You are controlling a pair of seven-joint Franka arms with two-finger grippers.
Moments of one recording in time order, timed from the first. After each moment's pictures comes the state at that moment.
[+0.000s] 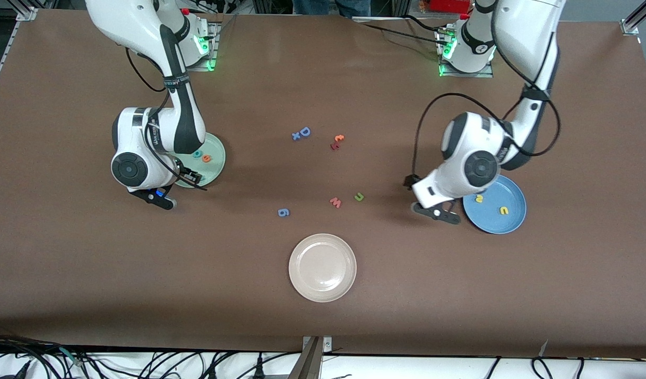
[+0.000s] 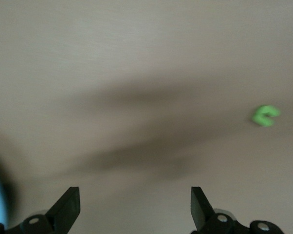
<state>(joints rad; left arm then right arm) -0.45 0.49 0.07 -1.82 -0.19 2.16 -0.04 0.82 0.51 -0.65 -1.93 0.26 1.96 0.45</state>
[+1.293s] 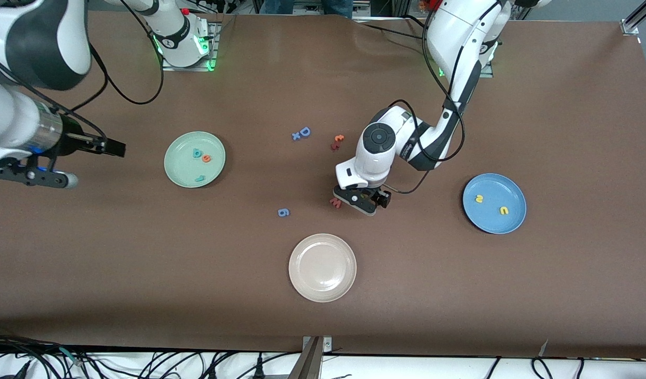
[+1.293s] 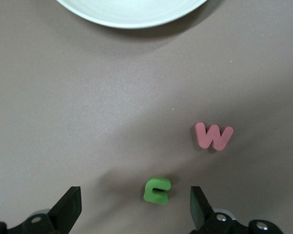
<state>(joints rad) -0.60 0.69 -0.02 -1.70 0.07 2.46 -0.13 0.73 0.29 -0.75 -1.42 0.12 1.44 0.11</state>
